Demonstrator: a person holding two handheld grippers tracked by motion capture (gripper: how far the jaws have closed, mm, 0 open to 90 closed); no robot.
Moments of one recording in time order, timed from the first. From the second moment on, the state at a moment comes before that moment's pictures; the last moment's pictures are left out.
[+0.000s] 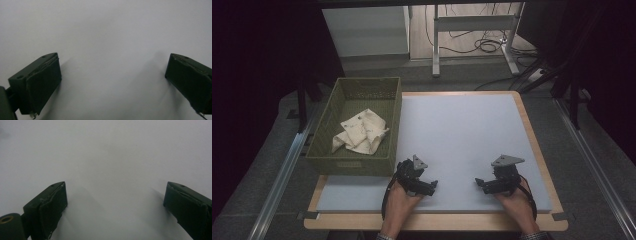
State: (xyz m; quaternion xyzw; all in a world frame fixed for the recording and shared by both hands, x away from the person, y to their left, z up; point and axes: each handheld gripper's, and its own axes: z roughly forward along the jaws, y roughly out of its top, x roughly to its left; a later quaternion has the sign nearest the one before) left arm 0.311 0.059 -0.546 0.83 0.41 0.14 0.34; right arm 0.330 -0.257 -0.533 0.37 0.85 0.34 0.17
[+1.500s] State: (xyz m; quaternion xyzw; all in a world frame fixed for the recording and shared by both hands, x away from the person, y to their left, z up) left arm 0.314 0.043 -0.486 0.86 0.35 0.10 0.36; right arm 0.330 -0.257 -0.533 0.37 0.85 0.34 0.17
